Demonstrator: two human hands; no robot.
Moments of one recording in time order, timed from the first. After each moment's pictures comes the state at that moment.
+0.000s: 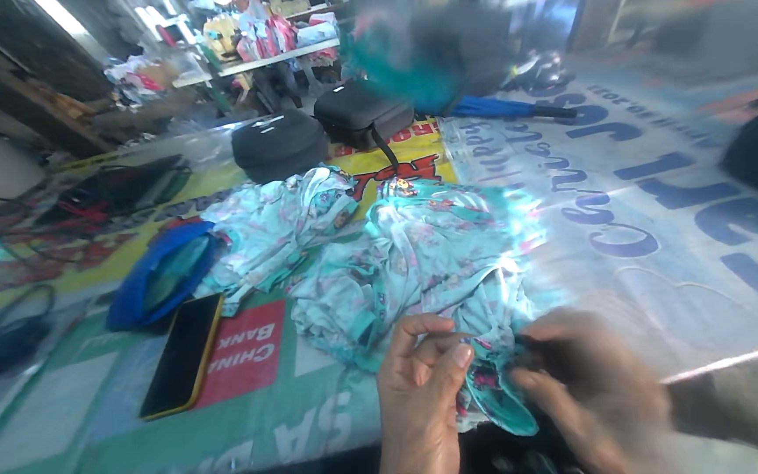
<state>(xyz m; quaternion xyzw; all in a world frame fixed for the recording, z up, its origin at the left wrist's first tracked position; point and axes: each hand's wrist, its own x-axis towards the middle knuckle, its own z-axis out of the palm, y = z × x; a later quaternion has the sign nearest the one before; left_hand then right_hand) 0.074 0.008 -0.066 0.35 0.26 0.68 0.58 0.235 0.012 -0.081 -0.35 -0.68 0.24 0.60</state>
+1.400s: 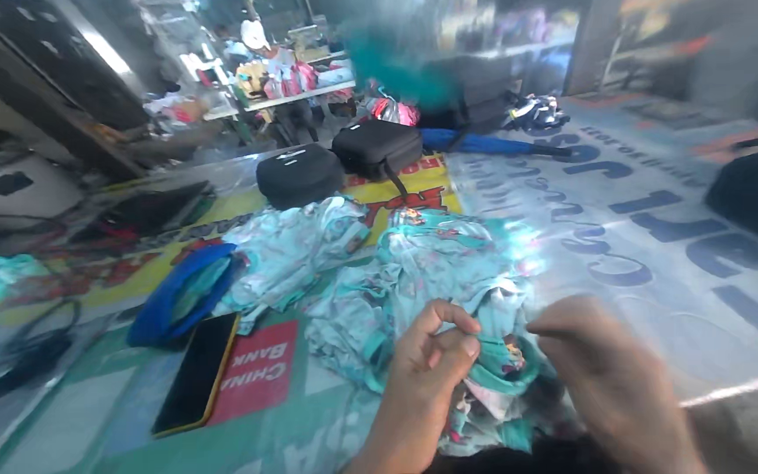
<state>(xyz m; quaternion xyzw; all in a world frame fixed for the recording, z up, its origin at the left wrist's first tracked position) 0.051 0.042 -0.044 0.54 0.26 0.53 0.60 0.255 0.031 -0.066 -0.38 -0.68 0.21 0.59</state>
